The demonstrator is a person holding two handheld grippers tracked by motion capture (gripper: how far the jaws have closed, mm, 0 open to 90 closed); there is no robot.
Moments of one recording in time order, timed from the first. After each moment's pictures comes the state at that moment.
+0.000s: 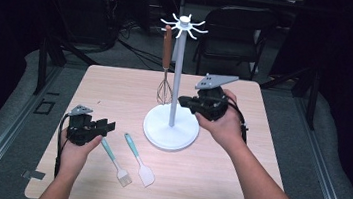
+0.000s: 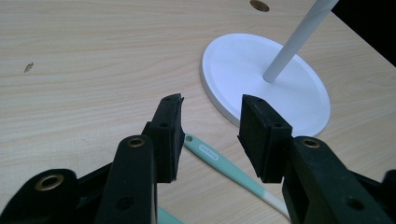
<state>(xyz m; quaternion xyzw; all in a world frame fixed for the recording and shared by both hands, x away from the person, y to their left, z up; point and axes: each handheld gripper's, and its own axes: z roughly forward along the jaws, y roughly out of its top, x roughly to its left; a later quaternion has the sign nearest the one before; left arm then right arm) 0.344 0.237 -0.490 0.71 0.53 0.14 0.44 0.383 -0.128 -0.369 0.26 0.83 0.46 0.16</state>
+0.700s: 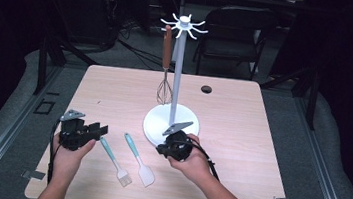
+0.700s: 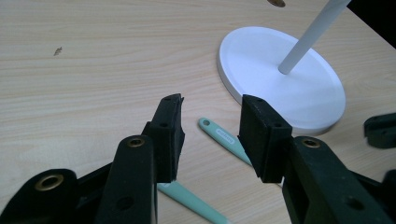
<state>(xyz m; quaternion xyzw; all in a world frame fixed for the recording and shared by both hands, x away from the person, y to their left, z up) 0.329 0.253 -0.493 0.70 0.55 0.15 0.43 0.358 -0.065 -0.524 0.29 0.88 0.37 0.04</state>
